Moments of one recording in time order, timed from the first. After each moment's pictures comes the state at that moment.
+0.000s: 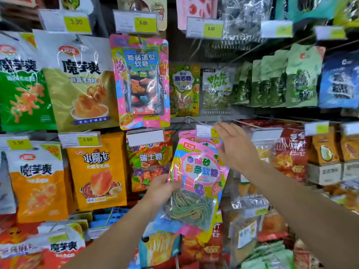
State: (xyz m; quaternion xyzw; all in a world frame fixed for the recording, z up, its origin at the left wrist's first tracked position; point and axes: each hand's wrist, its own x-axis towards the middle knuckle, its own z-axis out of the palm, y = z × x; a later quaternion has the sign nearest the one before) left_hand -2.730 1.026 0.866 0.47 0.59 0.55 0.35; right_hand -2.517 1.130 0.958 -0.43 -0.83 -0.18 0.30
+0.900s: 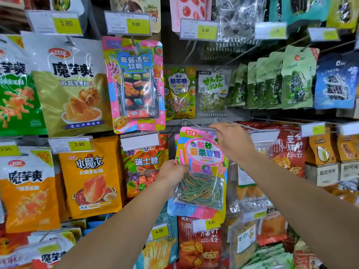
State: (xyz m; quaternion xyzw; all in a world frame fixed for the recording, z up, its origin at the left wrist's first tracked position) left_hand -2.692 1.055 0.920 0.45 0.60 0.56 0.35; right_hand -2.522 1.138 0.984 -0.43 -0.80 -0.12 0.39
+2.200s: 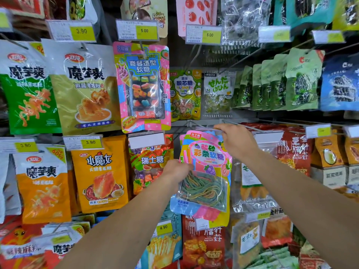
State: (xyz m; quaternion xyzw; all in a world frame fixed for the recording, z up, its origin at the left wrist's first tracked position) left_hand -2.671 1.017 0.948 0.41 0.63 0.55 0.36; right_hand -2.519 1.137 0.988 -0.46 -0.81 -0.12 0.35
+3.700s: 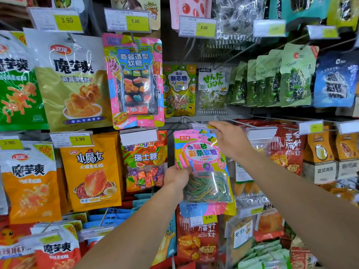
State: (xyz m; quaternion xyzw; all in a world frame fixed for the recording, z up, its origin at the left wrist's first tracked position) left_hand -2.667 1.073 0.888 0.31 0.61 0.63 0.37; right_hand -2.516 1.136 0.980 -0.42 -0.82 -0.07 0.38
